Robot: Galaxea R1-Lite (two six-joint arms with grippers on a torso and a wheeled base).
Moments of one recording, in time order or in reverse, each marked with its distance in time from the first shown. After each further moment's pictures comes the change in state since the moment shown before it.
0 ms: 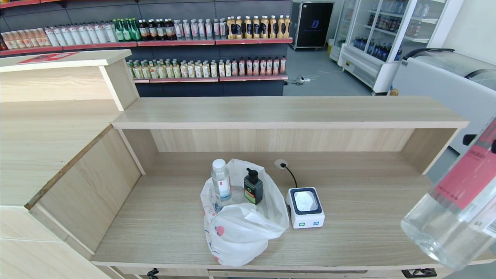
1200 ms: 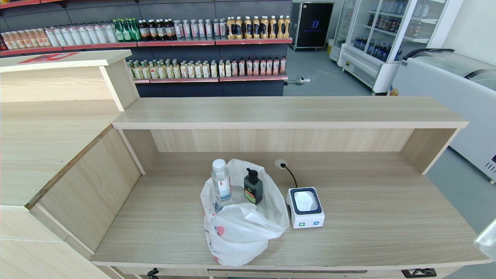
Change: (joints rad) left arm 0.000 0.000 0.000 0.000 0.000 0.000; right arm 0.028 -0.101 -0.121 0.095 0.015 0.252
